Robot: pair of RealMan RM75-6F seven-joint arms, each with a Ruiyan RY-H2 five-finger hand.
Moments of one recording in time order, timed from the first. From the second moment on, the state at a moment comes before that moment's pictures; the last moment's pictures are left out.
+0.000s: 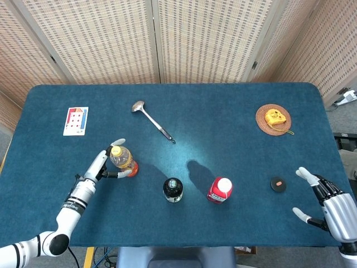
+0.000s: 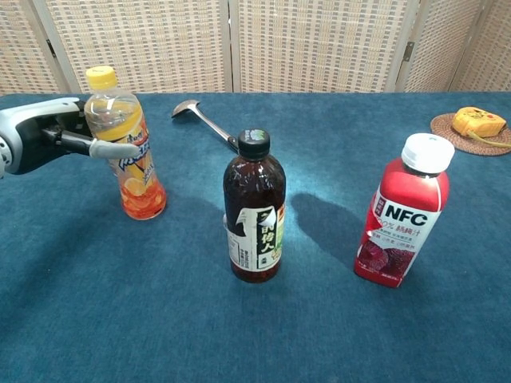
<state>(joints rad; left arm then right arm) -0.55 -1.43 -0.31 -1.62 1.07 0.88 -0.40 0.02 -1.06 -0.03 -1.59 -1.79 1.74 0.18</state>
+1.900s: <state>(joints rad) -0.46 -1.44 -0.19 -1.85 1.22 1.16 -0.17 0.01 -1.06 -0.03 -1.59 -1.82 1.74 0.20</state>
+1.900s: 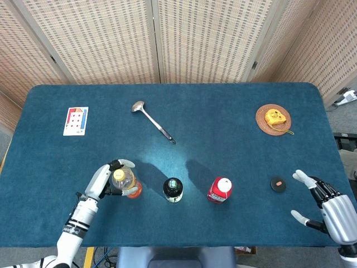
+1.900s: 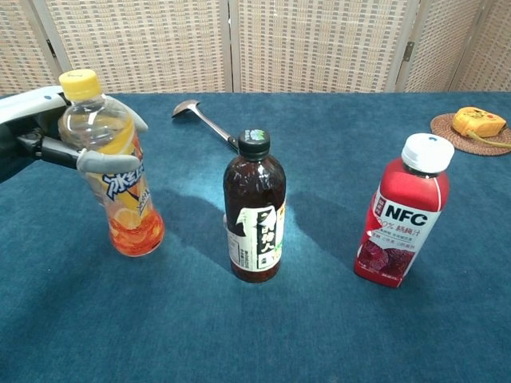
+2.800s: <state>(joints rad) -0.43 -1.44 -0.16 -1.87 1.24 1.17 -0.16 0.01 -1.06 -0.03 -1.59 -1.82 1.73 0.20</state>
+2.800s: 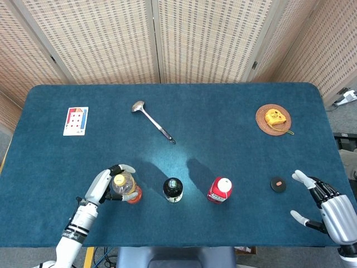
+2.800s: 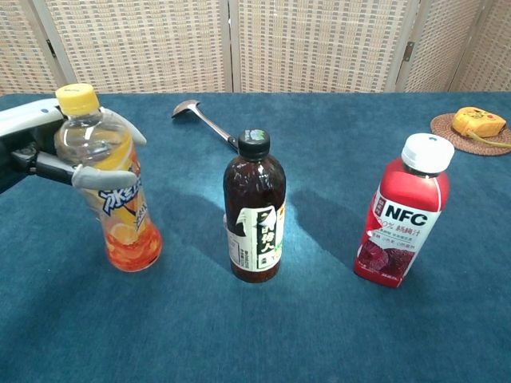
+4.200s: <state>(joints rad) -0.42 -1.38 -0.13 -1.94 1.21 1.14 -0.12 0.02 -1.06 -0.04 -1.59 -1.83 1.73 0.19</state>
